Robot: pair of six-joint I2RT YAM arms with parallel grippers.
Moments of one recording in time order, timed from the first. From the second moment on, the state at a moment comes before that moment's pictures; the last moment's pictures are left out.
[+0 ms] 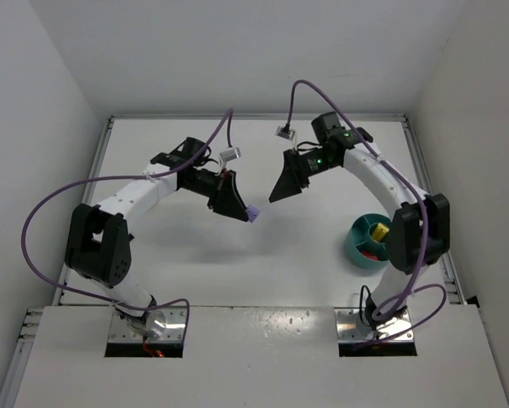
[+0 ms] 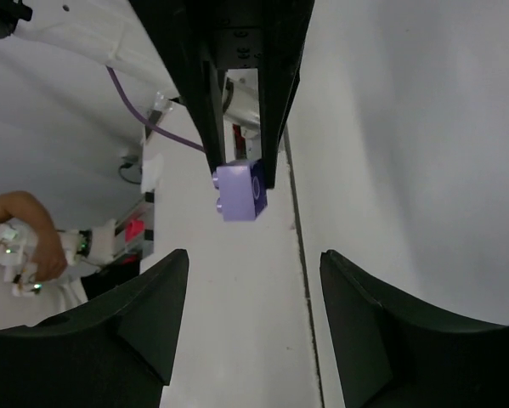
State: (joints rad) left arm -0.35 1.63 1.25 -0.74 1.40 0.29; right arm 0.33 1.74 1.51 -0.94 -1.25 -0.24
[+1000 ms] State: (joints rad) left arm -0.26 1.65 1.25 -0.74 1.44 0.29; right arm 0.48 1.89 1.58 -0.79 -1.28 -0.09
